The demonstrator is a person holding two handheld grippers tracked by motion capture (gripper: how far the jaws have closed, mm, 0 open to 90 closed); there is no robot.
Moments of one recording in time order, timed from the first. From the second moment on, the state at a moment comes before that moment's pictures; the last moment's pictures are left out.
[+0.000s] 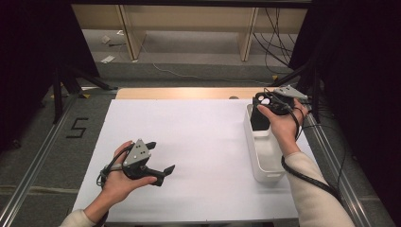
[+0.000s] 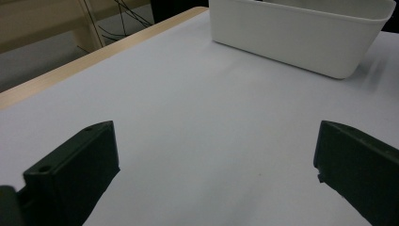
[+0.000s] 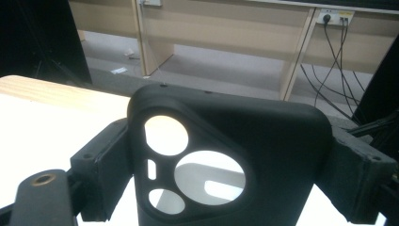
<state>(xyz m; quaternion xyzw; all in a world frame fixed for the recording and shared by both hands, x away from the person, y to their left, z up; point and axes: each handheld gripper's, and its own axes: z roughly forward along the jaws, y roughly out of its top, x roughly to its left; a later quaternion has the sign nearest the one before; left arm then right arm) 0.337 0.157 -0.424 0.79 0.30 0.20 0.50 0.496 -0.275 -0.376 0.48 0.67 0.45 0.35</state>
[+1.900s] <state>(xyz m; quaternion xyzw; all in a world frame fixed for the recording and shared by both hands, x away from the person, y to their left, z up) 0.337 0.156 -0.424 0.79 0.30 0.19 0.50 0.521 -0.265 -0.396 0.48 0.69 0.41 0.35</state>
